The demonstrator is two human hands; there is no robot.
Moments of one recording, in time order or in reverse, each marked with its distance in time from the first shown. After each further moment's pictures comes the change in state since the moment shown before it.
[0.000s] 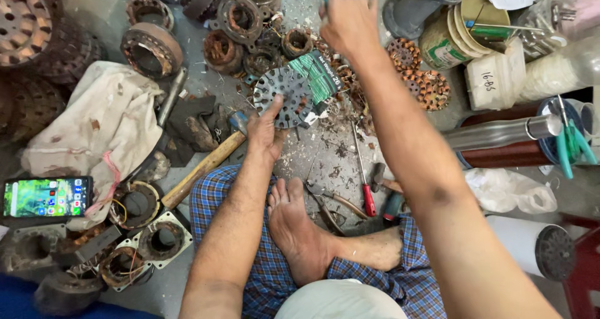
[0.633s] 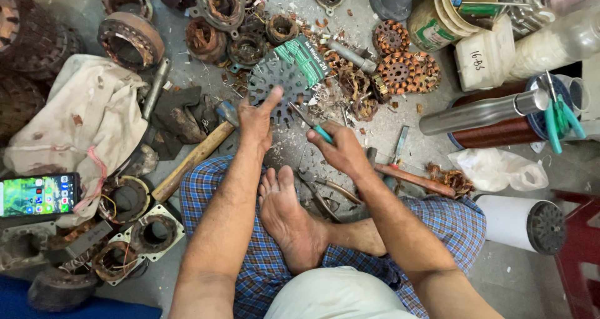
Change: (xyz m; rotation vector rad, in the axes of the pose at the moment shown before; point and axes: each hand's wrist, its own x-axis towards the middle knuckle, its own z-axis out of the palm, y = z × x) left_hand -0.011 -0.005 -0.002 0.169 -0.288 0.287; right_hand -0.237 -0.081 -0.045 0.733 -0.567 0.650
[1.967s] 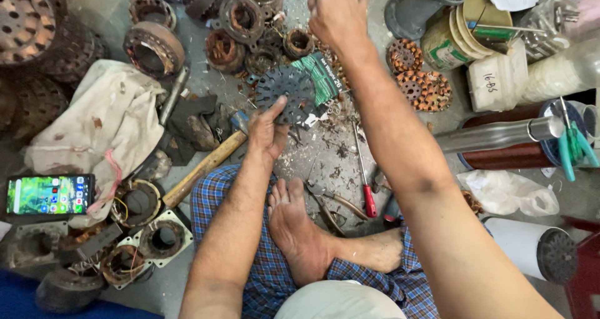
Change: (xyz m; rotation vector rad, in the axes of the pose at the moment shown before) left_hand 0.015 -0.007 -0.014 -0.353 -0.025 -0.145; right_hand 0.230 -0.118 -0.073 -0.722 0.710 -0.730
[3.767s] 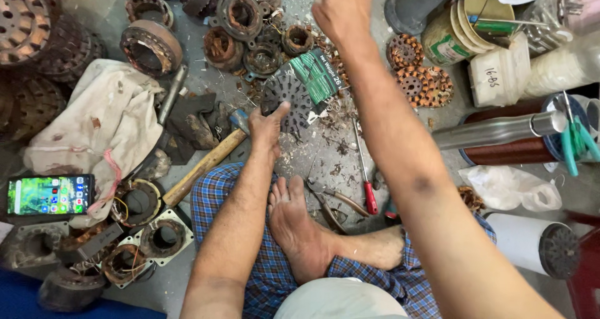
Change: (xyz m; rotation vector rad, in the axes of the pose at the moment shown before) left_hand -0.004 -0.002 0.006 0.776 0.335 0.069; right_hand 0.013 -0.014 -0.030 0.221 -0.248 0.344
